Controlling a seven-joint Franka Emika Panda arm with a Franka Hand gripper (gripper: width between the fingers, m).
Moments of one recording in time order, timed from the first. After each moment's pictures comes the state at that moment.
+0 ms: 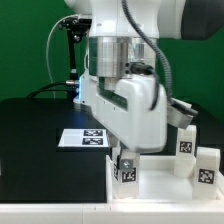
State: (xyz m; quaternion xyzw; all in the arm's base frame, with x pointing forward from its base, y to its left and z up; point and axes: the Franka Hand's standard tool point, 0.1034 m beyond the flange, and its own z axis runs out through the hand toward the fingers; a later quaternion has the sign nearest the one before) arm 0.633 -0.014 0.073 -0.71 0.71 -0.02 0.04
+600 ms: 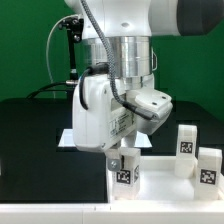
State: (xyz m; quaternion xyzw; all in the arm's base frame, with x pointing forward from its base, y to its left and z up) arm 0.631 -0.012 0.072 -0.56 0.83 0.00 0.05
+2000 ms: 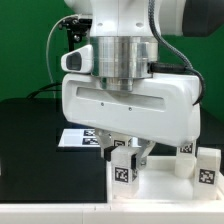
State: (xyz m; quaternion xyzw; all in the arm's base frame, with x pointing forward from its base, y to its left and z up) arm 0.634 -0.010 0.074 -0.92 0.39 -0.03 0.02
